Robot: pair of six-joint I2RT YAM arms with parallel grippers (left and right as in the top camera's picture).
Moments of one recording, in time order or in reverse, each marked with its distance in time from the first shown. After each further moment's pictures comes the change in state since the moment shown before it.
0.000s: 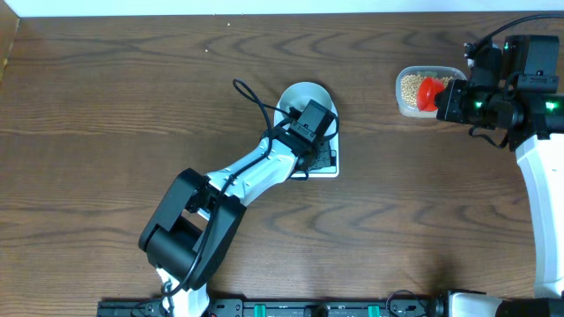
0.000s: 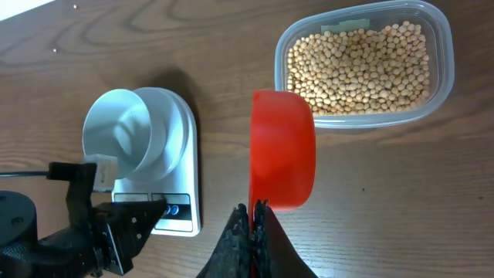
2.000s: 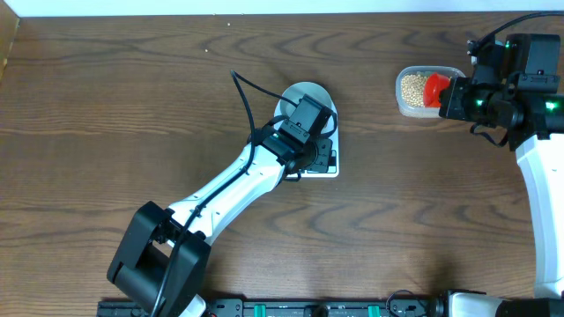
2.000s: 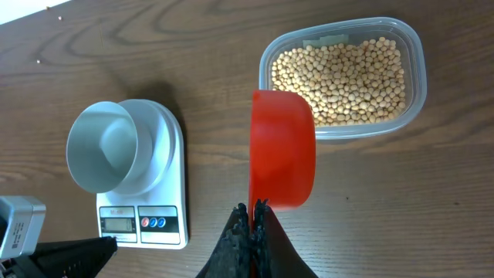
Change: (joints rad) left arm -0.009 -0.198 0.005 -0.126 0.030 0.267; right arm 0.000 0.000 0.000 0.027 0.049 0.000
